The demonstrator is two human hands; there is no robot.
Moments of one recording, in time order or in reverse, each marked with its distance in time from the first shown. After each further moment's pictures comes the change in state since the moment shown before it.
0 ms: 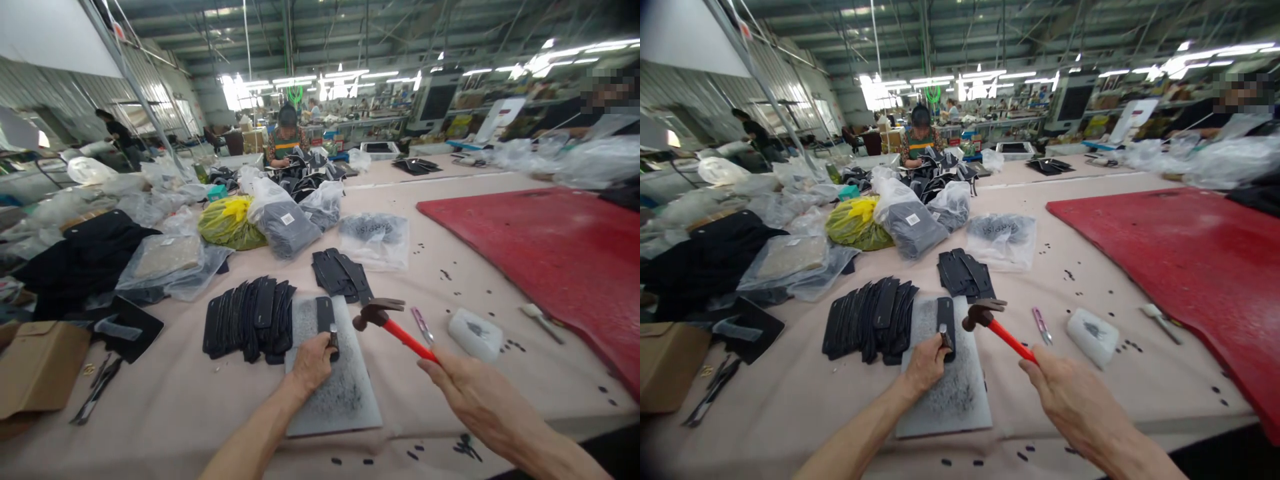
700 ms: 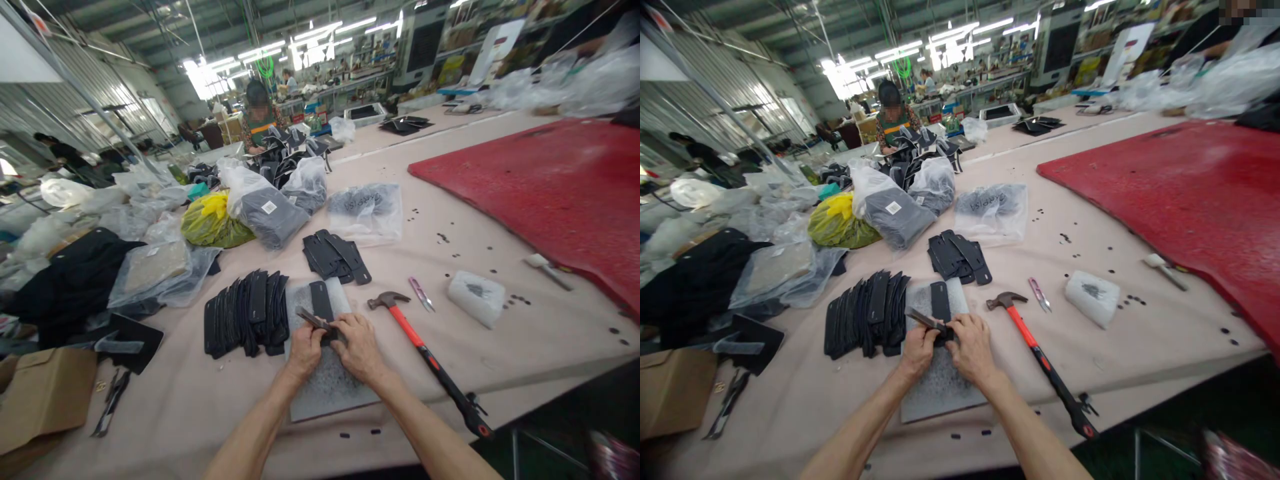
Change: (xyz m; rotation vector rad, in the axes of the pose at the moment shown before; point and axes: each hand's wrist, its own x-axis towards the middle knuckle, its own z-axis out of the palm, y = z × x) left_hand 0.004 -0.010 -0.002 -0.296 0.094 -0.103; right_hand 0.045 -0.067 0.149 0.247 0.094 -0.085
